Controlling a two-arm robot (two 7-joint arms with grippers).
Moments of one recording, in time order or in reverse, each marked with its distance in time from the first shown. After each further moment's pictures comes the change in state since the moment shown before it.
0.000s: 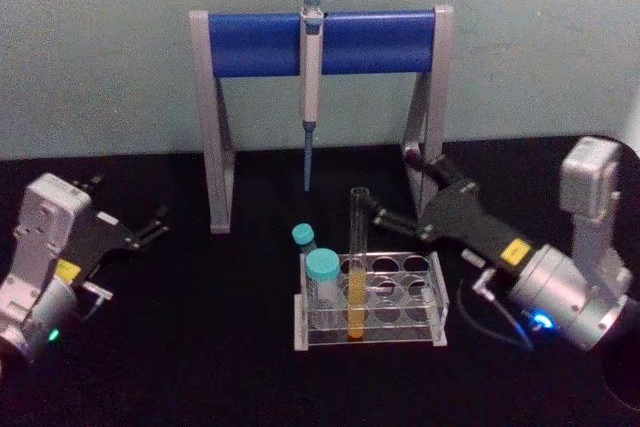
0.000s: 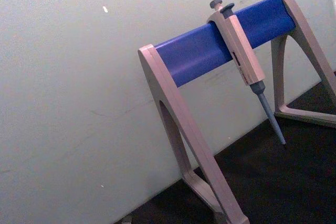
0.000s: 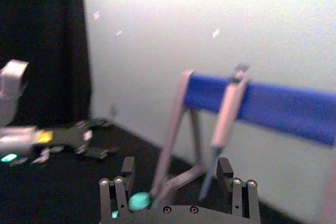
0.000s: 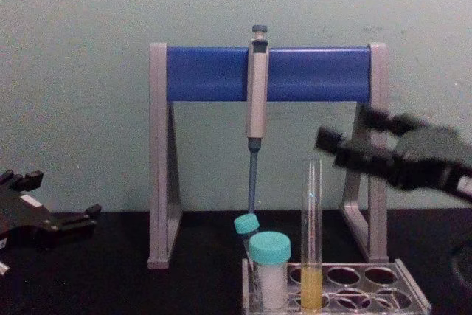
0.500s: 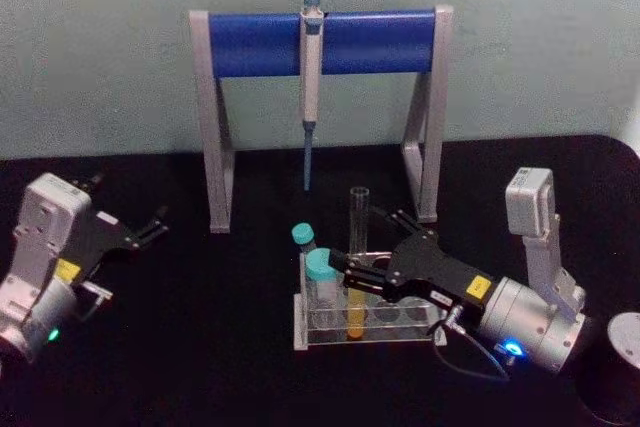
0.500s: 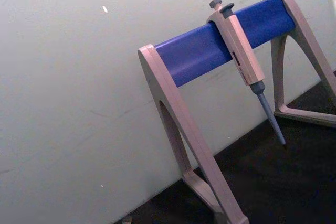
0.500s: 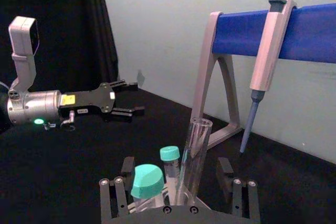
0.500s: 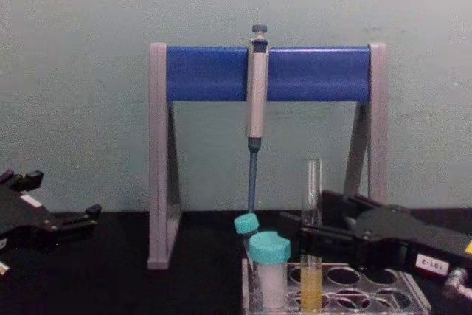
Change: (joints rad) left arm 0.000 0.000 0.000 0.000 0.000 0.000 0.000; right arm 0.058 -0.023 -0.085 0.143 0.050 0.086 0.098
